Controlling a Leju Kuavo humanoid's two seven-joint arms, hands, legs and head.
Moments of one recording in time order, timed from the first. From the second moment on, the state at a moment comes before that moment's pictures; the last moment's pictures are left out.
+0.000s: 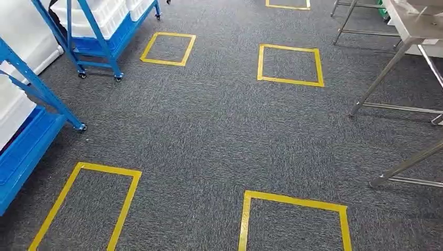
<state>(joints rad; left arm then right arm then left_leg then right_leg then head) -0.05 -0.15 1.19 -0.27 -0.58 0.23 -0.37 -0.03 0.04 -0.35 -0.19 0.68 -0.18 0.12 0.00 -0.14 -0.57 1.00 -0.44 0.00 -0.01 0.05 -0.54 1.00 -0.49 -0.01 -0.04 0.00</state>
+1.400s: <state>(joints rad) -0.03 -0.09 0.47 -0.22 -0.19 0.22 -0.43 -0.04 0.02 -0.48 -0.19 0.70 -0.21 -0.04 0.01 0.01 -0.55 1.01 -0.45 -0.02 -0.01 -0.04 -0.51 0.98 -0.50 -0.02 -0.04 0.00</state>
